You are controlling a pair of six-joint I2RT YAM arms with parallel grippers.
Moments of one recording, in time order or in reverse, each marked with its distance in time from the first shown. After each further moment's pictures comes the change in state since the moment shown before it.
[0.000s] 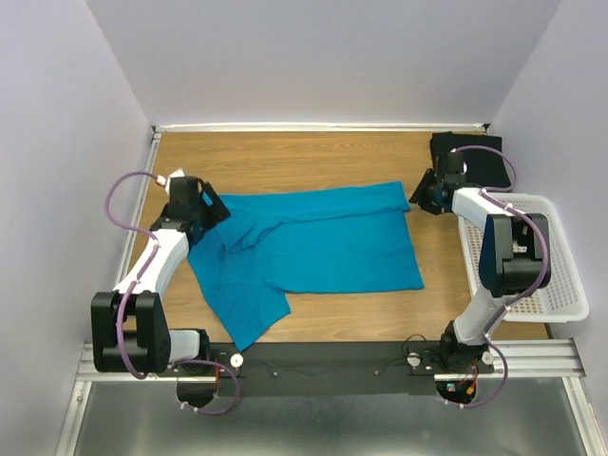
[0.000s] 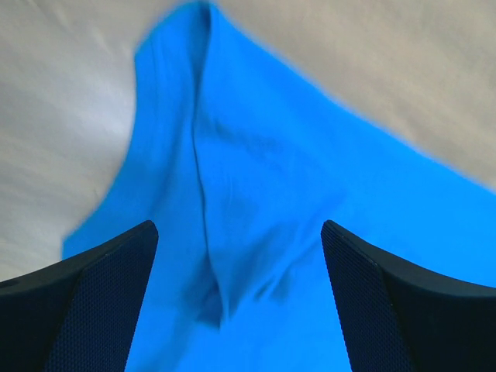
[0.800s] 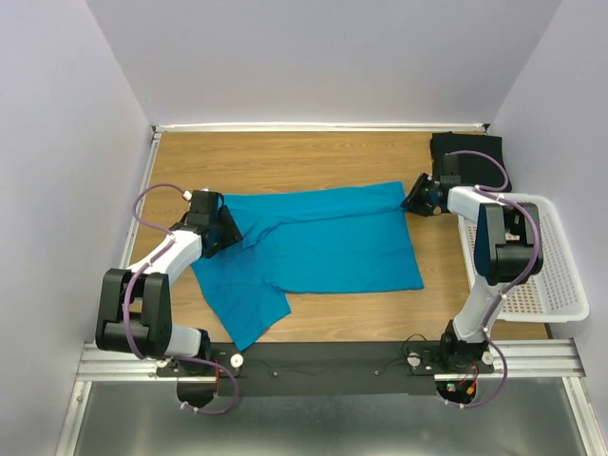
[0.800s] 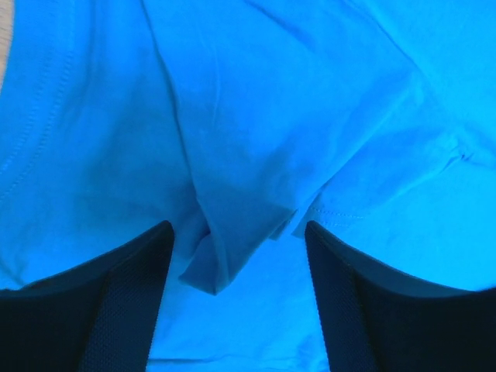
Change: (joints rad) left arm -0.116 0.071 -0.138 -0.013 0.064 0.010; right arm -0.013 0.106 0.021 0.036 -0.145 0.033
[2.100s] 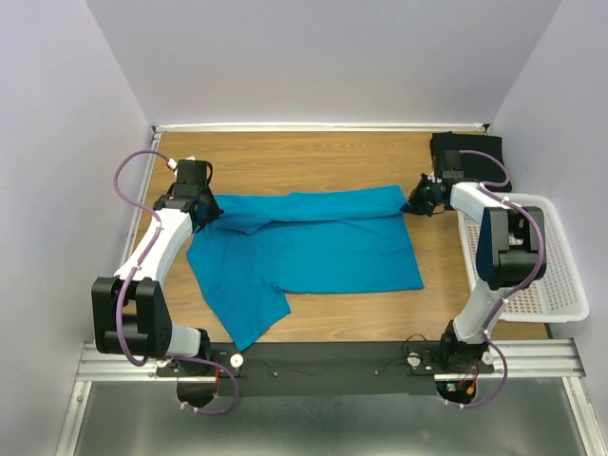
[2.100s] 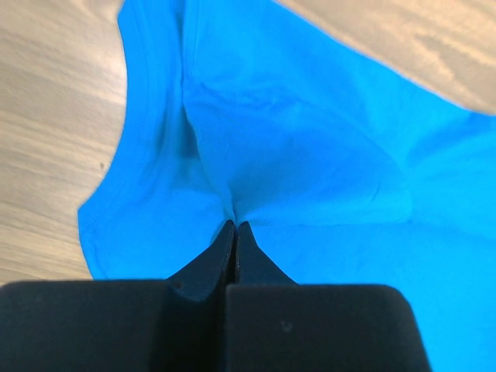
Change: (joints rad) left arm 0.037 -0.001 0.286 -0.229 -0.101 0.080; right arm 0.000 -0.040 0.039 -0.153 -0.090 0.030
